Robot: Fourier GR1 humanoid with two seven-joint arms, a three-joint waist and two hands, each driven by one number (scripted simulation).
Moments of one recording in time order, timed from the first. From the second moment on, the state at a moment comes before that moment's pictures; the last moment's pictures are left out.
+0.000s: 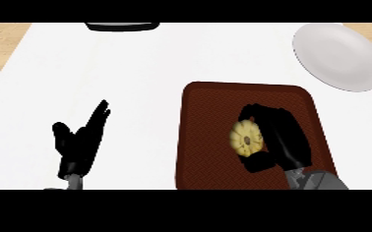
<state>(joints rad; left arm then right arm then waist) 0.03 0.19 -0.13 -1.47 0.17 0.12 0.18 -0.17 -0.37 0.50 -1.73 0.82 -0.01 0.46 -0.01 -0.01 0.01</state>
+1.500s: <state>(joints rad) 0.00 0.16 -0.13 -1.47 0.15 0.08 0.20 -0.46 -0.47 -0.33 -1.04 0.32 -0.43 -0.21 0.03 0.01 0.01</state>
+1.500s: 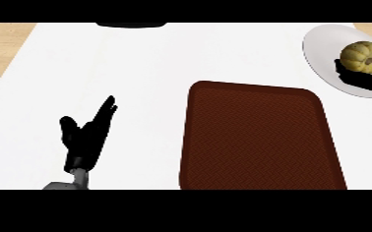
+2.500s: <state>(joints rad) -0.06 0.14 -0.15 -1.47 0.13 0.07 0.21 -0.76 -0.71 -0.38 -0.28 0.39 -0.30 -0.39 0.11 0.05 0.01</state>
